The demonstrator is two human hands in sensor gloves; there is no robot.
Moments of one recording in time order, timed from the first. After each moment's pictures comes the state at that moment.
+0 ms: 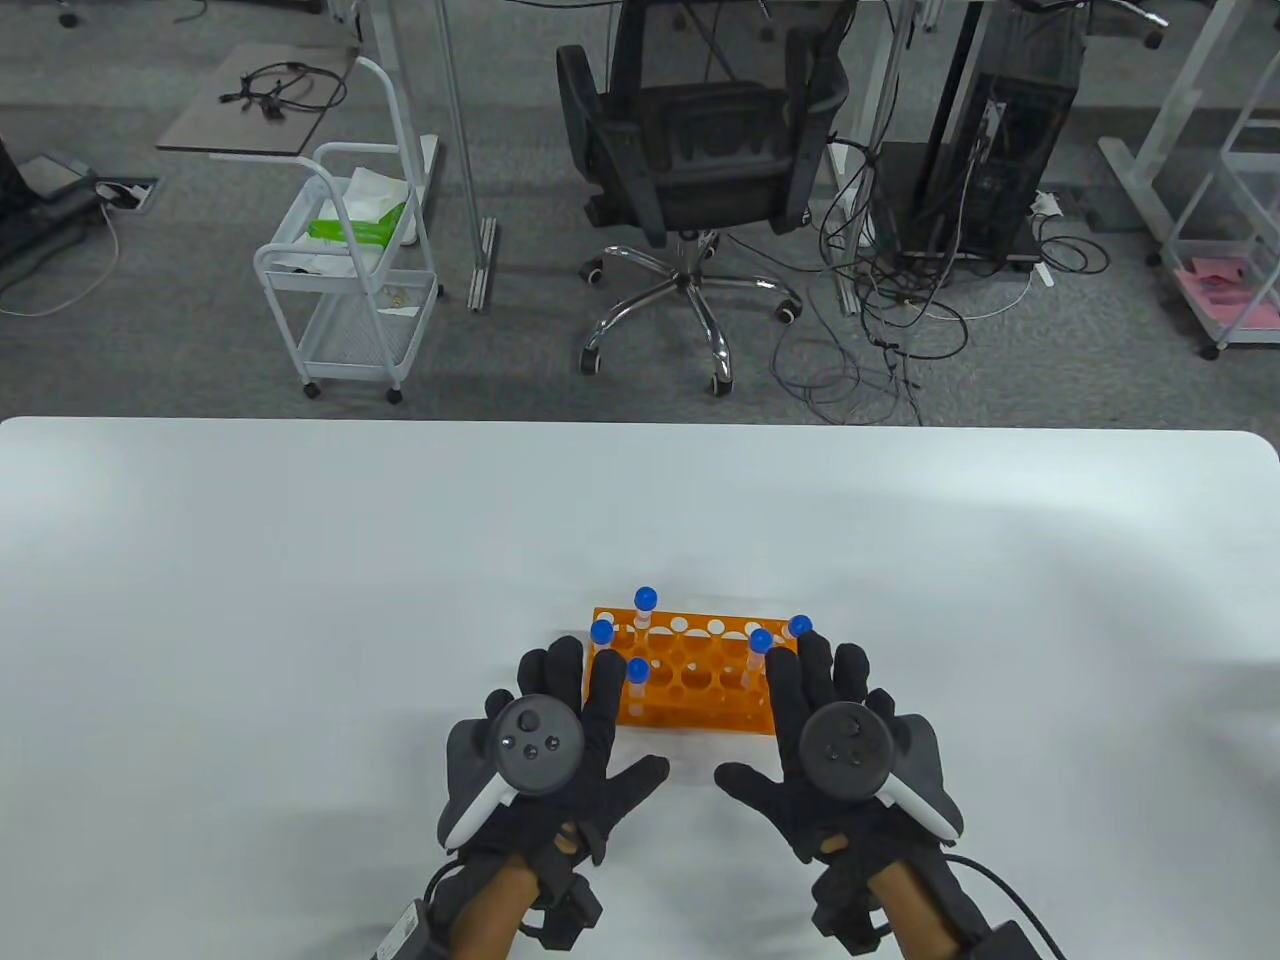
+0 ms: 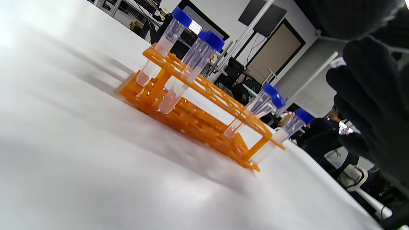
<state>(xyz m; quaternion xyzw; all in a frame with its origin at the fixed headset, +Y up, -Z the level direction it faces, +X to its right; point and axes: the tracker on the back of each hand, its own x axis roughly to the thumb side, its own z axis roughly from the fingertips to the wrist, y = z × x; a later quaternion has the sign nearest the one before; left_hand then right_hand) -0.101 -0.715 -0.278 -0.10 -0.11 0.31 0.94 0.166 -0.713 -0.290 0.15 0.12 0.96 0.21</state>
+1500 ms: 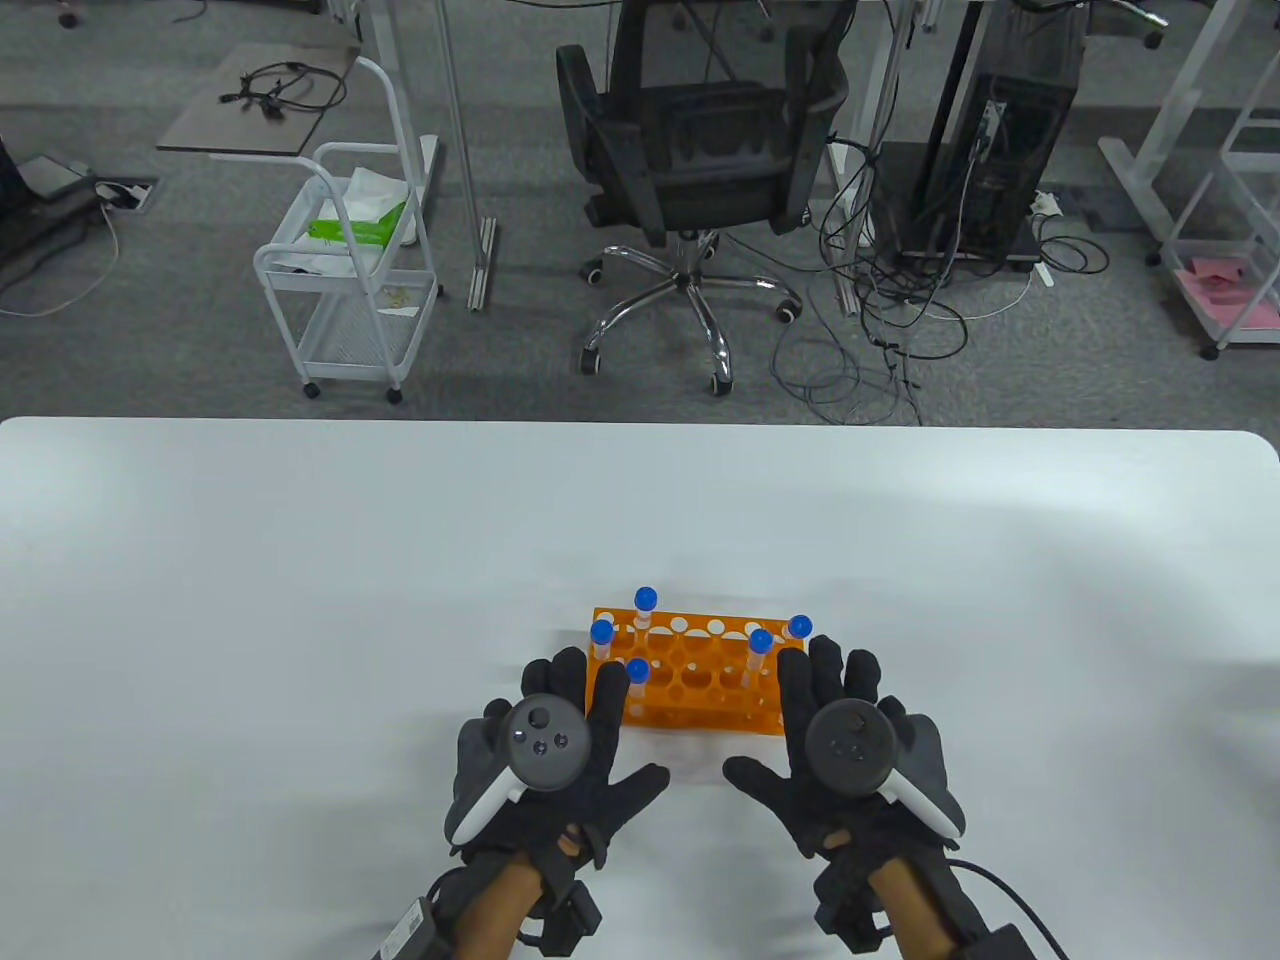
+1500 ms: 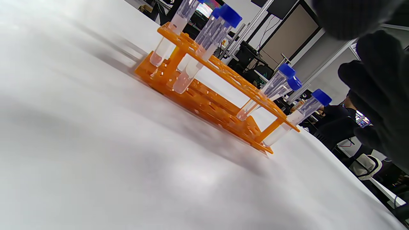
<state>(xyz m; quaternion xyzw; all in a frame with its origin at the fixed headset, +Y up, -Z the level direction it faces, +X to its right) -0.101 -0.729 -0.282 -0.14 -0.09 0.31 0.94 0.171 -0.717 -0.292 0.12 0.13 0.96 0.21</state>
